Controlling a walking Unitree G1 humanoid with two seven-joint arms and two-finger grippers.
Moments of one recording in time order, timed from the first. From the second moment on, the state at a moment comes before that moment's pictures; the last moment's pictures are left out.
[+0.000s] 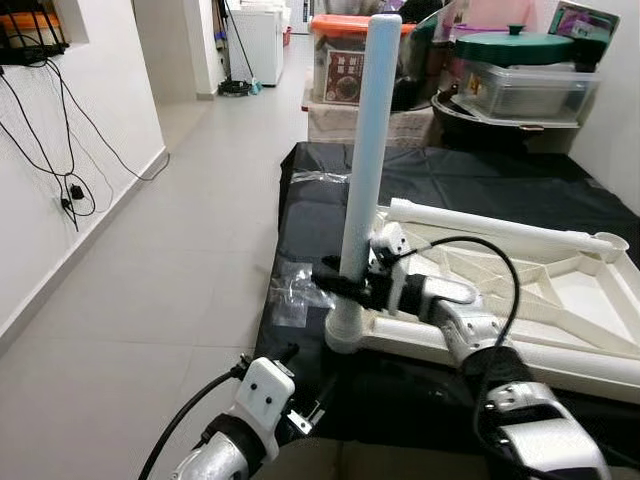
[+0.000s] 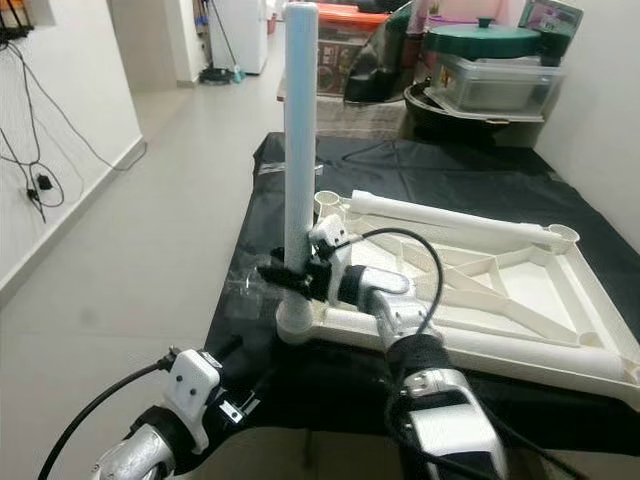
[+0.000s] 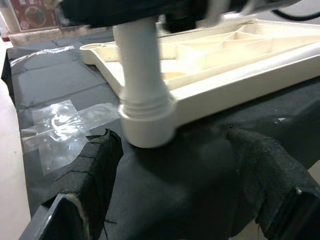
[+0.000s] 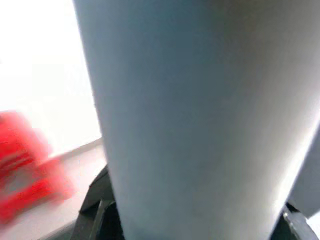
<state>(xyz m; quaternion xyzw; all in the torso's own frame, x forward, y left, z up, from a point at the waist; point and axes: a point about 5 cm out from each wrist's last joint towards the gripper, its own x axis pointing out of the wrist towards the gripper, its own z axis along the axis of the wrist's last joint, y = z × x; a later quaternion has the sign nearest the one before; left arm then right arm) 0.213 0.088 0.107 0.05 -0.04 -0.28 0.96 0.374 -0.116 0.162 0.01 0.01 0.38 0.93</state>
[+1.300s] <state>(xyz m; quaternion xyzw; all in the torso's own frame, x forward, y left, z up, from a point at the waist) 0.212 0.088 0.106 0.05 -0.03 -0.28 0.96 0.373 -0.180 0.182 0.05 -0.02 0.31 0.95</state>
